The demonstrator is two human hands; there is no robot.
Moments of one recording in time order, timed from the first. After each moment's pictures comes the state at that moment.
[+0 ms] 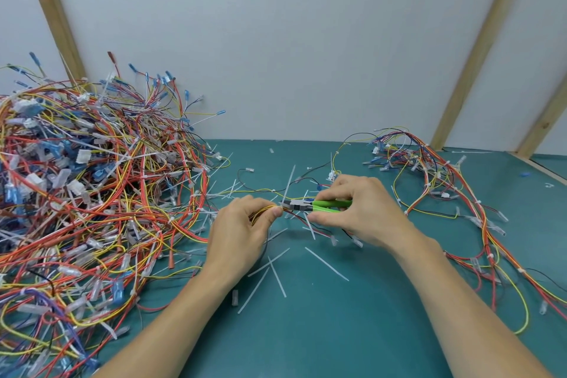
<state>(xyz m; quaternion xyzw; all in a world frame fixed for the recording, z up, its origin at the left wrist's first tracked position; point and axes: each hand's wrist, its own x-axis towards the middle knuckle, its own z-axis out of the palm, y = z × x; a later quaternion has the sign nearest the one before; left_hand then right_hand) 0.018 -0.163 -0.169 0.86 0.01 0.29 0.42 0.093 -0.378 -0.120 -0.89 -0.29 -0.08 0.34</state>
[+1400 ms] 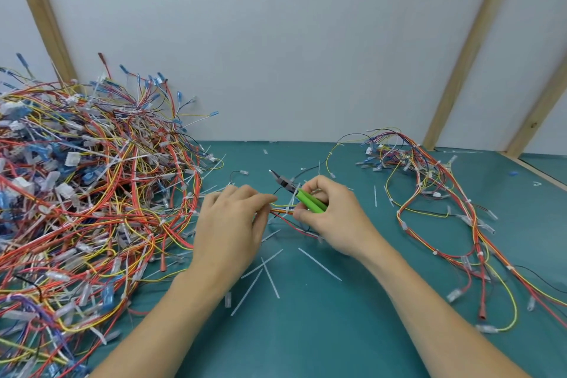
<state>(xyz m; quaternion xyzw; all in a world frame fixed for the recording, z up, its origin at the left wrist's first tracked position) 0.006 -0.167 -0.145 0.92 -0.04 0.36 0.15 0.077 -0.348 -0.132 -0.84 -0.22 -0.01 0.50</state>
